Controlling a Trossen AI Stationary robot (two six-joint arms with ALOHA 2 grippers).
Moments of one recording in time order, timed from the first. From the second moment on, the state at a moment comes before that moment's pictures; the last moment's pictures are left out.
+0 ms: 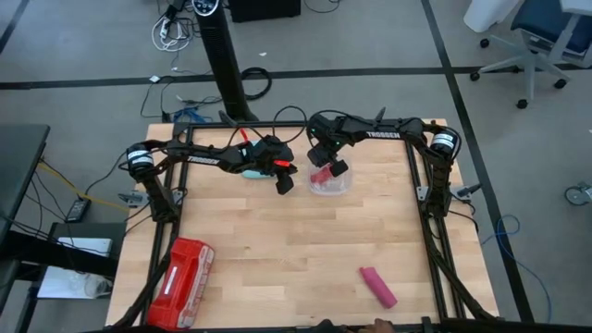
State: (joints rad) left arm 0.34 1.73 0.96 0.09 0.09 -0.04; right arm -0.47 1.91 1.37 -0.65 -0.07 -1.07
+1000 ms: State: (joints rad) left arm 0.33 1.71 1.15 0.14 0.14 -0.09; right arm -0.45 1.58 1.49 -0.98 0.05 -0.70
